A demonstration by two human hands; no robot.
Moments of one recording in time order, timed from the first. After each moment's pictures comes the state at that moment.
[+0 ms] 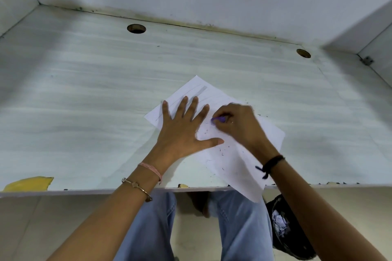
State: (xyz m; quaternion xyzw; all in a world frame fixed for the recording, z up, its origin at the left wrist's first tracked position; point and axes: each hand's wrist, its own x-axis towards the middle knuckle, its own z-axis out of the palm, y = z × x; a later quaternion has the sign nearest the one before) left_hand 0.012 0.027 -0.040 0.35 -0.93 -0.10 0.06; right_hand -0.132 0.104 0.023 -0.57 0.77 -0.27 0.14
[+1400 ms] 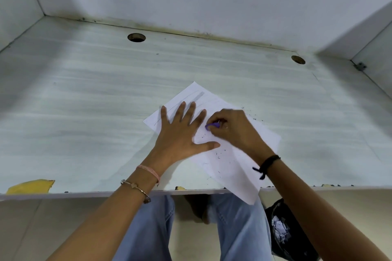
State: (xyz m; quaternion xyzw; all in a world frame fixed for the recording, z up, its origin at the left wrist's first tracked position) left_hand 0.013 0.027 -0.040 0.35 -0.93 -0.10 0.05; right_hand -0.135 0.105 0.023 -0.61 0.74 -0.23 0.15
